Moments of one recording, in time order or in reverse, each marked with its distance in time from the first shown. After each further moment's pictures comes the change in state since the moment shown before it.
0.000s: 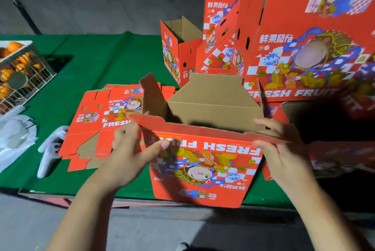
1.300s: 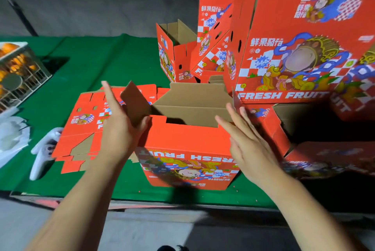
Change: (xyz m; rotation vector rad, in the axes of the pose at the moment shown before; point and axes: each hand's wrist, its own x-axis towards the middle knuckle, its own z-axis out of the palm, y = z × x) left_hand 0.061 -0.011 0.014 0.098 0.401 -0.110; right_hand 0.010 -0.006 0.028 -0.049 -0.304 -0.051
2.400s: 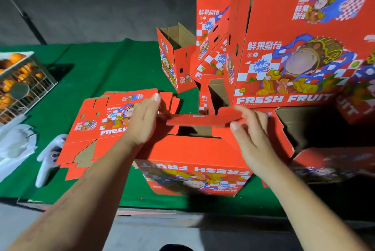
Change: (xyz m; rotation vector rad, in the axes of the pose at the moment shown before) left_hand 0.033 0.038 0.040 -0.474 -0.311 0.202; right_hand 0.024 0.012 0.000 0.480 0.162 0.363
